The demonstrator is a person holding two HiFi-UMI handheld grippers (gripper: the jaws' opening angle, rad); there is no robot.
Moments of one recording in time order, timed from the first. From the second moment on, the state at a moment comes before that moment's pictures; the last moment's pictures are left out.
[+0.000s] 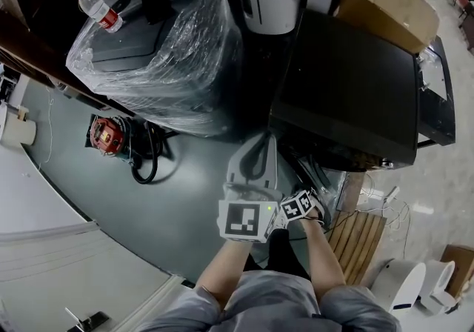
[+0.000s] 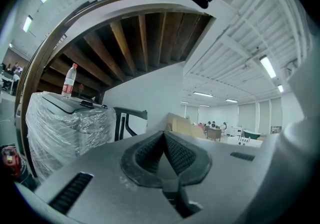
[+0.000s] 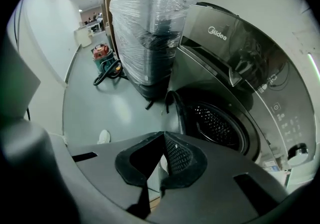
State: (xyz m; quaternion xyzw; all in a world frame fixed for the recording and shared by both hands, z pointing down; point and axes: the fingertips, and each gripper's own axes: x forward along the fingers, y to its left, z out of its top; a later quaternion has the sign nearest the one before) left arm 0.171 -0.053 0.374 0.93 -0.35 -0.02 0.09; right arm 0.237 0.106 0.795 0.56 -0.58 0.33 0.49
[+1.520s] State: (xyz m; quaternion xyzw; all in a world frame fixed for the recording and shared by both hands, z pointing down) left arm 0.192 -0.061 0.400 0.92 -0.37 0.00 0.10; right arm 0.373 0.088 0.818 0.60 -0.53 0.28 0.54
